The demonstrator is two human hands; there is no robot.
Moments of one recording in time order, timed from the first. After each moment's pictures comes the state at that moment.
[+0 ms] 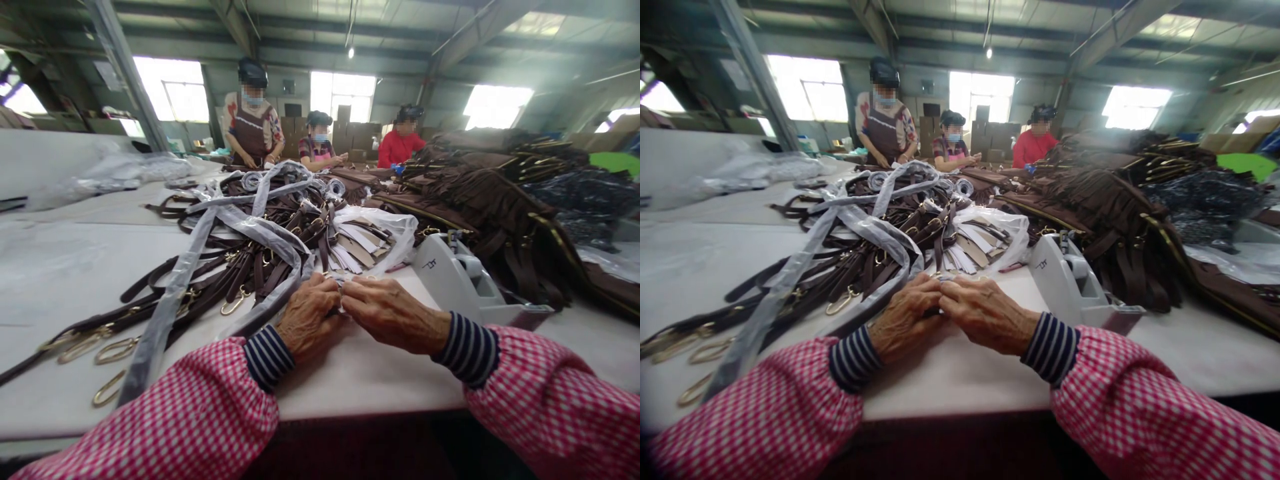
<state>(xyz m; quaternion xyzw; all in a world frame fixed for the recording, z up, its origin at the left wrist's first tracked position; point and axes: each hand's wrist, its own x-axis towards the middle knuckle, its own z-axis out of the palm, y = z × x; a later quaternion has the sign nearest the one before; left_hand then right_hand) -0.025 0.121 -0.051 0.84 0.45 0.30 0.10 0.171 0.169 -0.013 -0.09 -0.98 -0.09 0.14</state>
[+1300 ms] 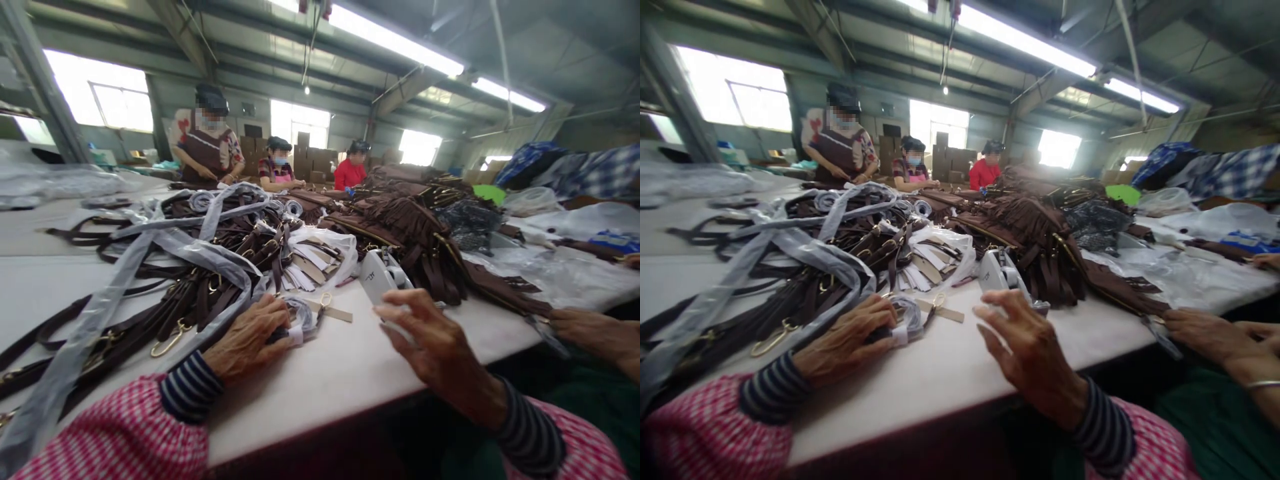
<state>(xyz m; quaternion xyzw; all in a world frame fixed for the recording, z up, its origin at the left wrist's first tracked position) -0.042 0.126 -0.042 0.88 0.39 0.25 0.13 0.281 0.093 0.007 -0.34 -0.86 -0.14 0.34</state>
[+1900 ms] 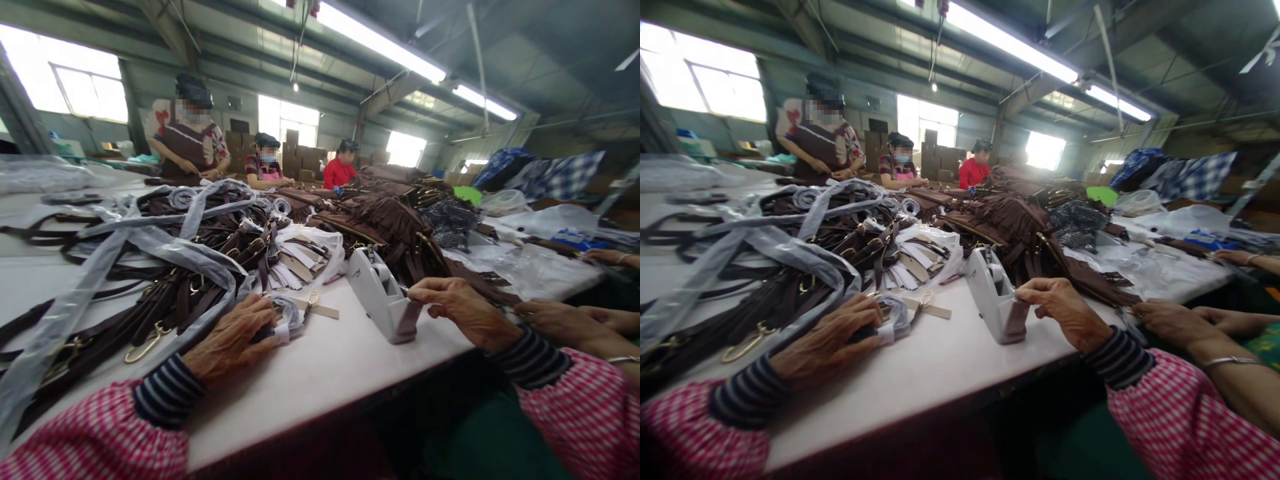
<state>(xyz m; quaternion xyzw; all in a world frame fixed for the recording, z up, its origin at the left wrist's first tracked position) -0.048 0.130 -0.052 0.88 0.39 0.23 0.14 0.352 0.122 0.042 -0.62 -0.60 0.34 0.37</state>
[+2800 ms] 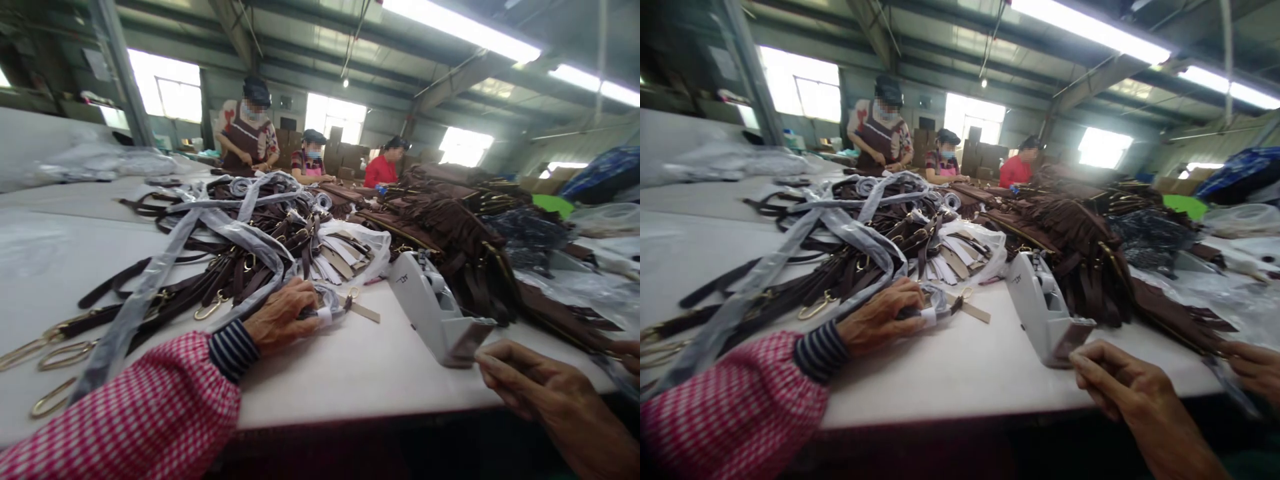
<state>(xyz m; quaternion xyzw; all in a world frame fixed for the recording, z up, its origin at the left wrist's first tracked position) -0.042 0.135 -0.047 0.86 0.39 0.30 0.17 0.355 0.079 -0.020 -0.64 -0.57 0.35 0.37</state>
